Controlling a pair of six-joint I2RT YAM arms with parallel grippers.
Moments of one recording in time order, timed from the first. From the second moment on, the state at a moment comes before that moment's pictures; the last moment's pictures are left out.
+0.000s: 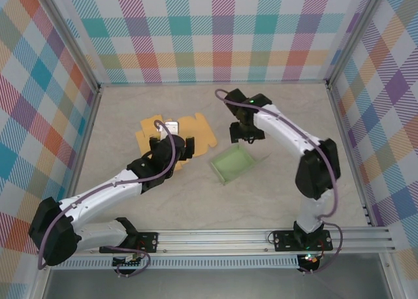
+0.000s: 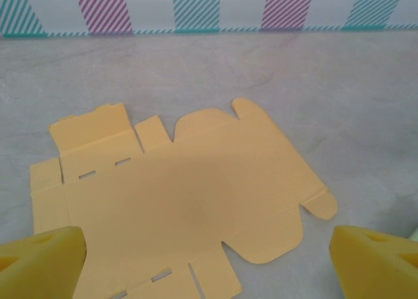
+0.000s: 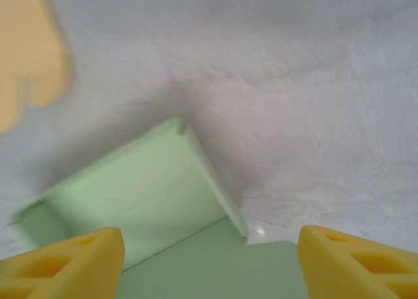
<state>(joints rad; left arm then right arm) -0.75 1.18 0.80 -0.23 -0.63 -0.41 0.61 1.79 1.68 -1.18 0.19 0.44</state>
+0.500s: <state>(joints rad) -0.57 1.53 1.05 -0.27 -0.30 -0.41 0.61 1.07 1.24 -1.00 0.01 0.43</state>
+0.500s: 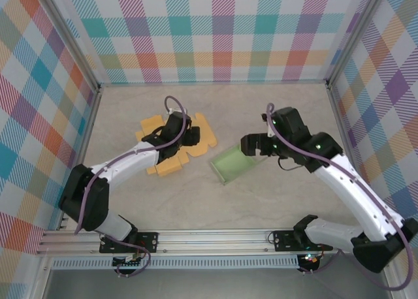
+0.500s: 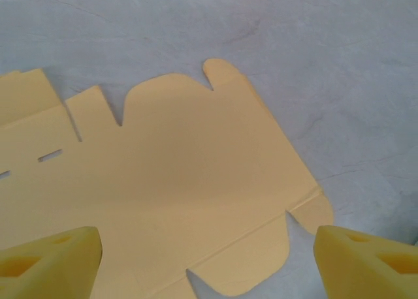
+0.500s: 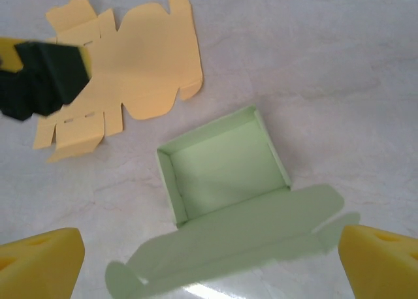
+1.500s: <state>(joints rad) -0.65 1.85 1.11 -0.27 -0.18 -0.37 0.61 1.00 0.56 -0.70 -0.09 0.78</state>
